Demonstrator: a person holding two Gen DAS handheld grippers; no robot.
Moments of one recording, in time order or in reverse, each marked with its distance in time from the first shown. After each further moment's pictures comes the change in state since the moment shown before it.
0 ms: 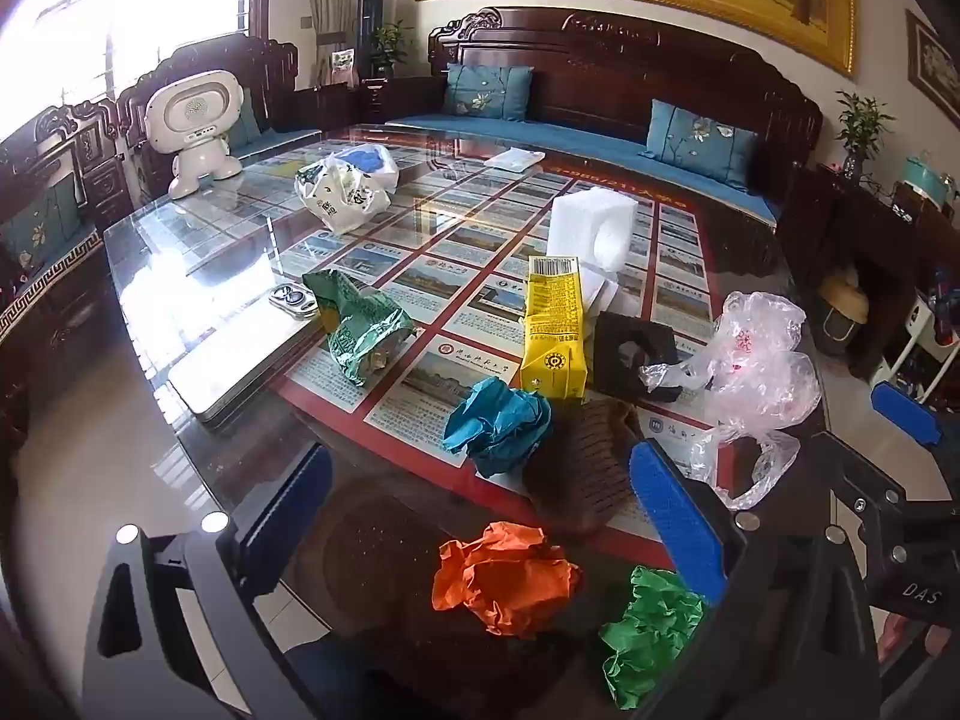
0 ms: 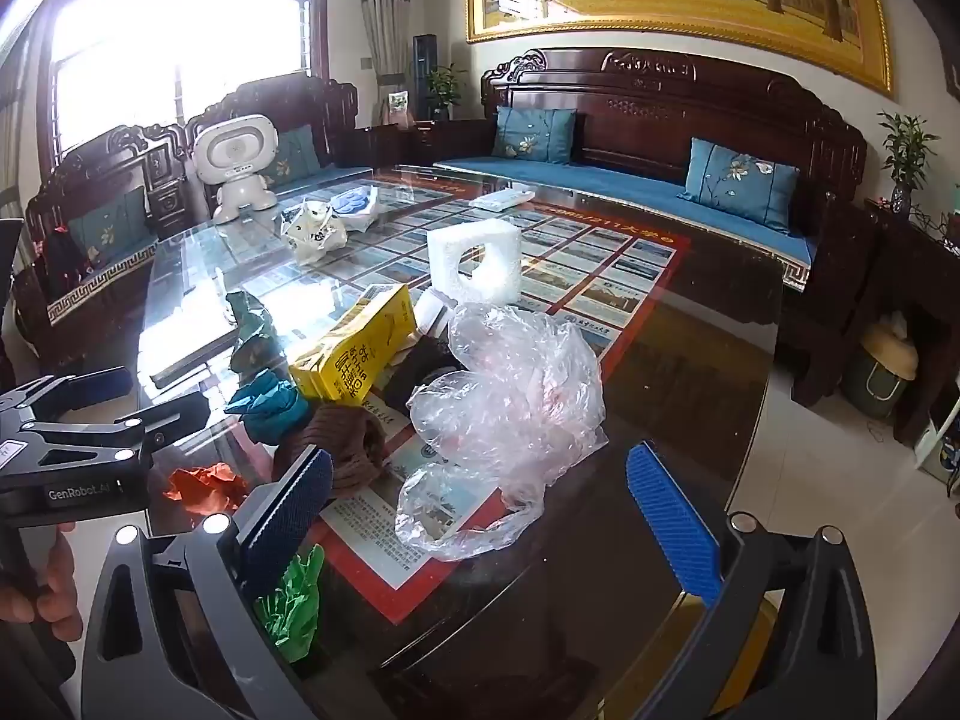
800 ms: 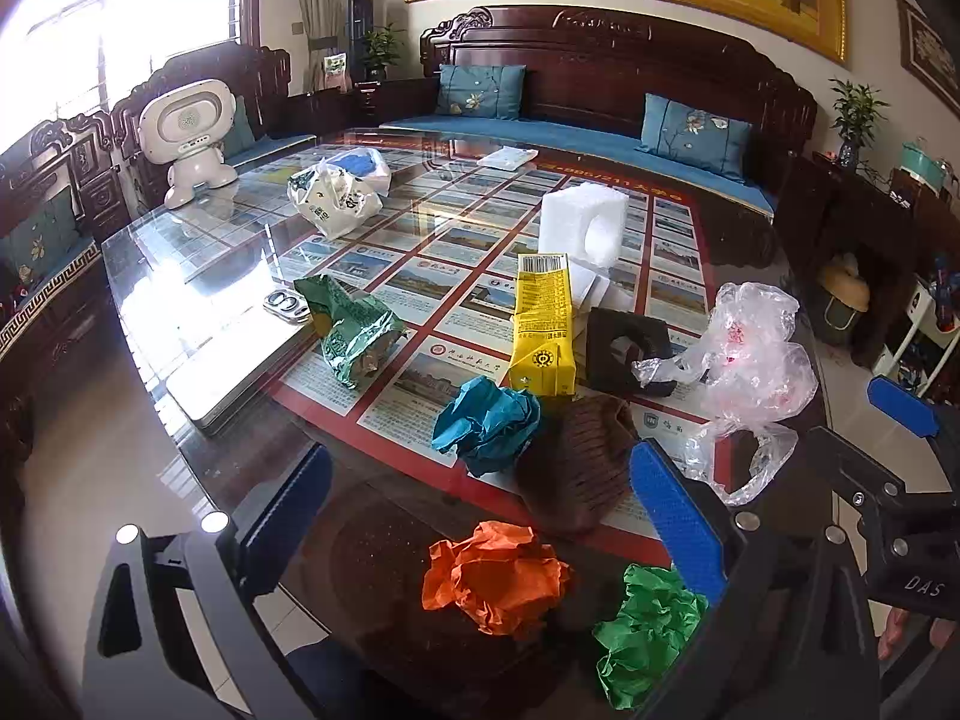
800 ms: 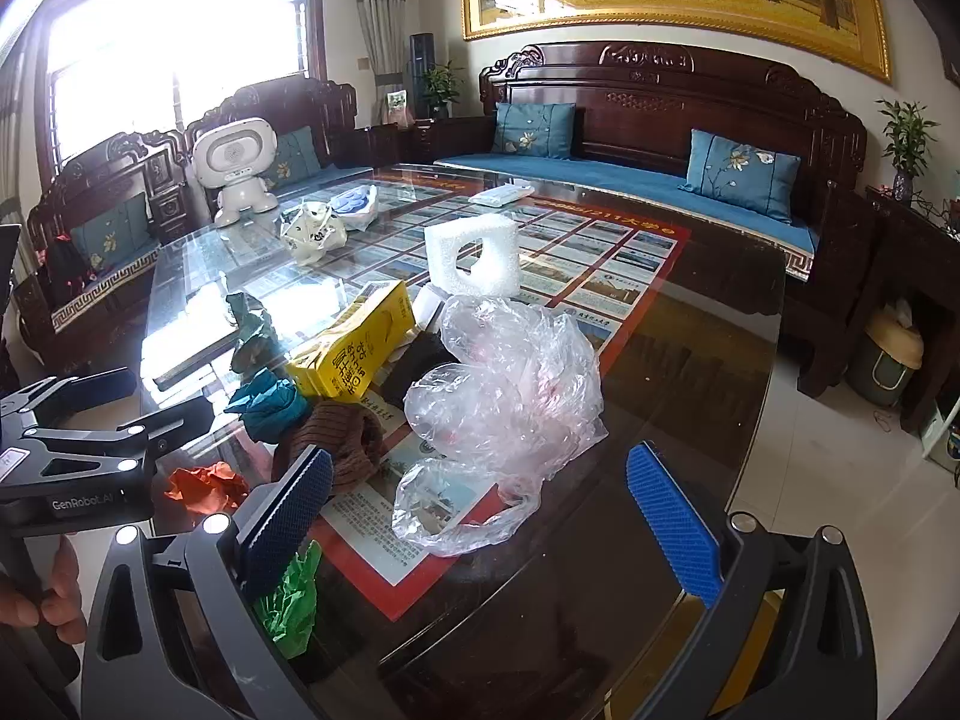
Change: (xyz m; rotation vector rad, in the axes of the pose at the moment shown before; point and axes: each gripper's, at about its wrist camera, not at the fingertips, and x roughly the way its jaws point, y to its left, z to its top) left arm 0.000 -0.008 0.000 0.029 0.002 -0.004; right arm 0.001 -0.006 -0.003 0.026 0.003 0.017
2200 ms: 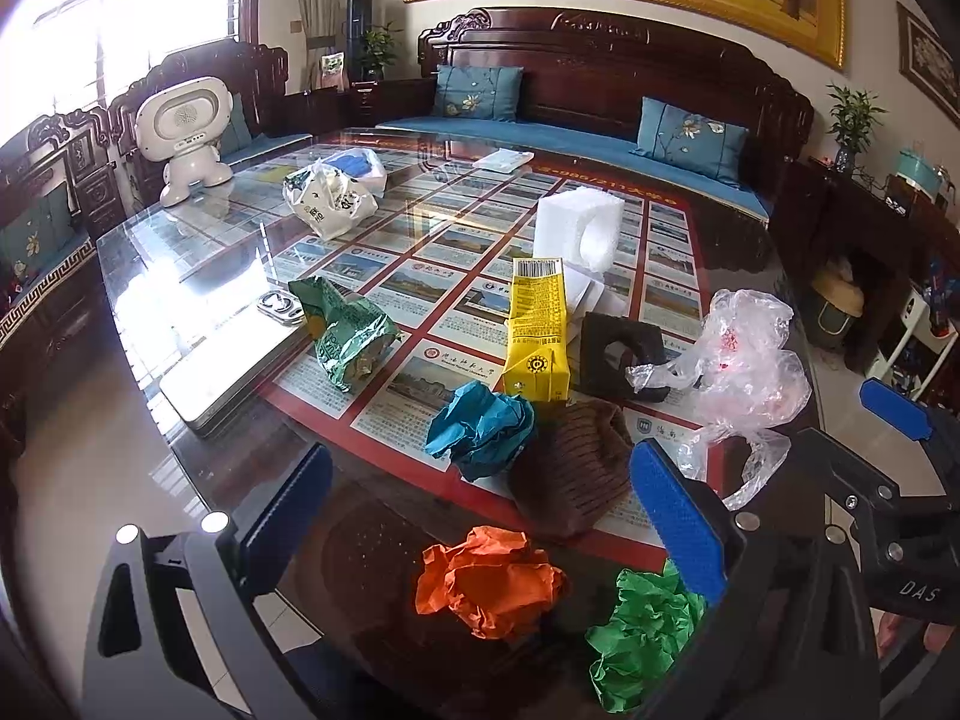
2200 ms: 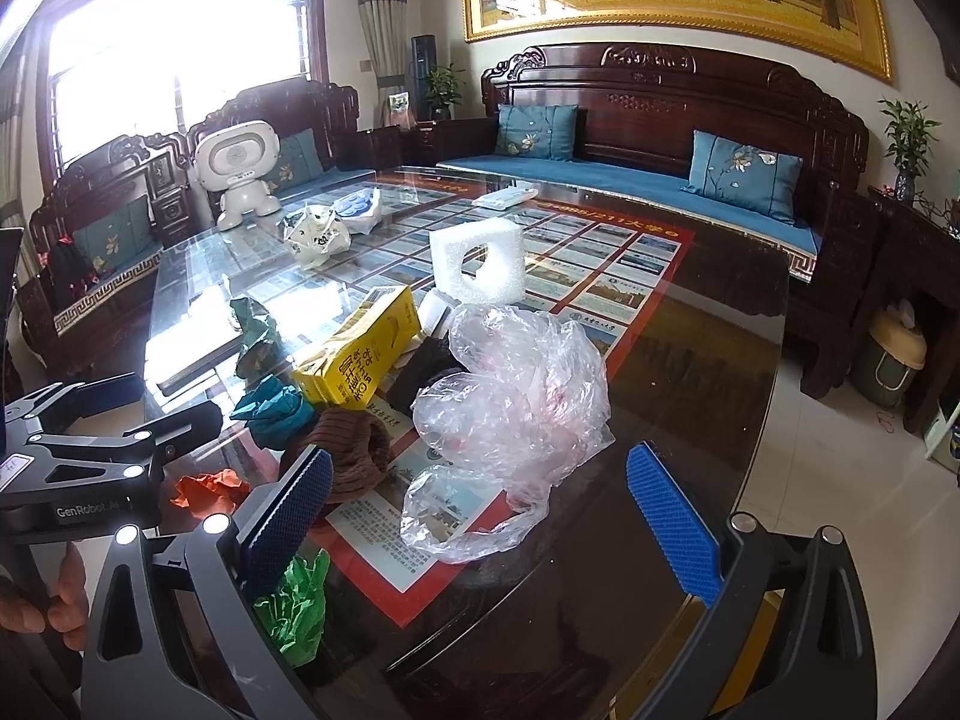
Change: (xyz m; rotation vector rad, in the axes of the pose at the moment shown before) left arm 0.001 0.000 0.000 -0.009 -0.007 -0.018; right arm 0.000 0.002 0.003 0.004 -0.006 0.011
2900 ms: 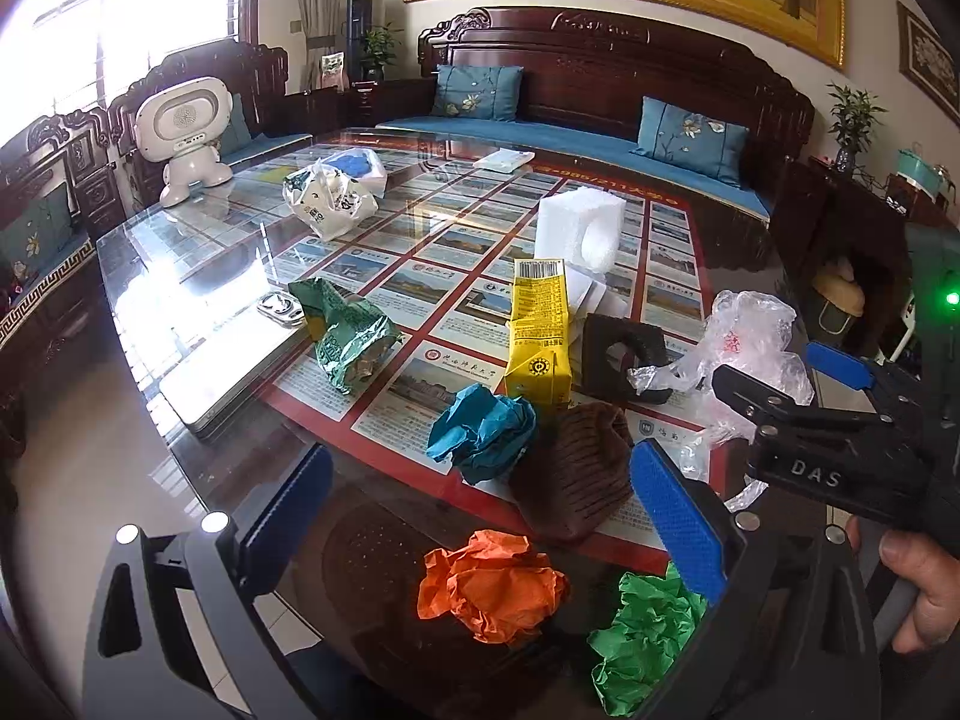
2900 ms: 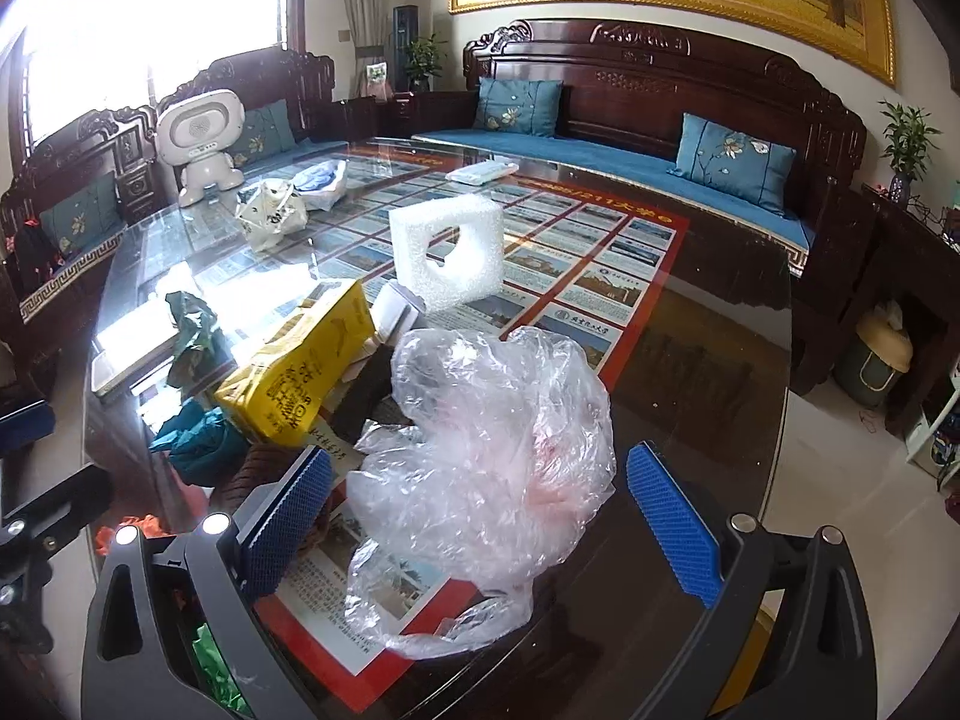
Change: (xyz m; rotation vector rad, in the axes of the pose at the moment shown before) left arm 0.002 0.001 0.003 0.003 0.003 0.003; right arm 0.072 -0.006 0.022 -0.001 0.090 -0.081
